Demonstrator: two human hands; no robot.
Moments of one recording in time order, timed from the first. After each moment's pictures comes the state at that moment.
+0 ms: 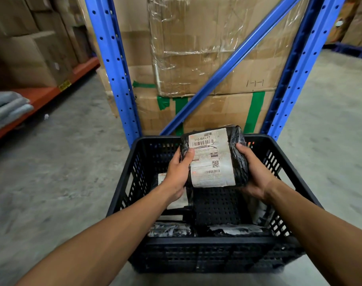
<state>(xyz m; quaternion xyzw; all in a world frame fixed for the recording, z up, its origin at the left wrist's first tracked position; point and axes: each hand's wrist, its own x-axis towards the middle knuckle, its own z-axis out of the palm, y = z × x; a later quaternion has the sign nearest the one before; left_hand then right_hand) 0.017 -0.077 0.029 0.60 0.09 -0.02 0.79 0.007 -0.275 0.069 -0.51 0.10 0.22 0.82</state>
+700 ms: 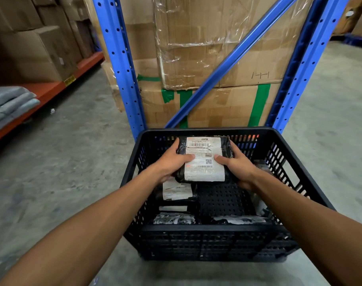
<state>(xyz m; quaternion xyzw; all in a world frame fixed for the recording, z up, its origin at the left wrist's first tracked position) 0.027 -0.029 0.039 0.75 0.07 -0.15 0.64 0.024 -0.242 0.036 -0.71 0.04 0.14 0.69</state>
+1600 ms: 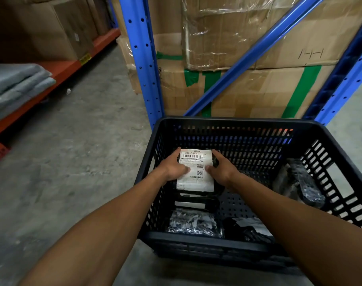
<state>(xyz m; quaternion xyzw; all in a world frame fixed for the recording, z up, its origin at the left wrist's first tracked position) 0.036 0.033 -0.018 0.85 0.15 -0.19 0.47 0.059 -0.152 -0.032 -0.87 0.00 0.21 0.46</state>
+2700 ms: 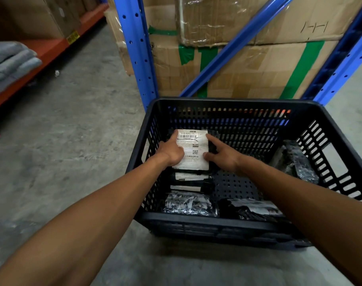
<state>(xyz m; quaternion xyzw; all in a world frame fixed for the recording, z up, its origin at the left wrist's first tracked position) 0.031 0.018 -0.015 0.90 0.16 -0.19 0.35 0.050 -0.177 -0.027 -0.85 -0.07 0.28 0.44</state>
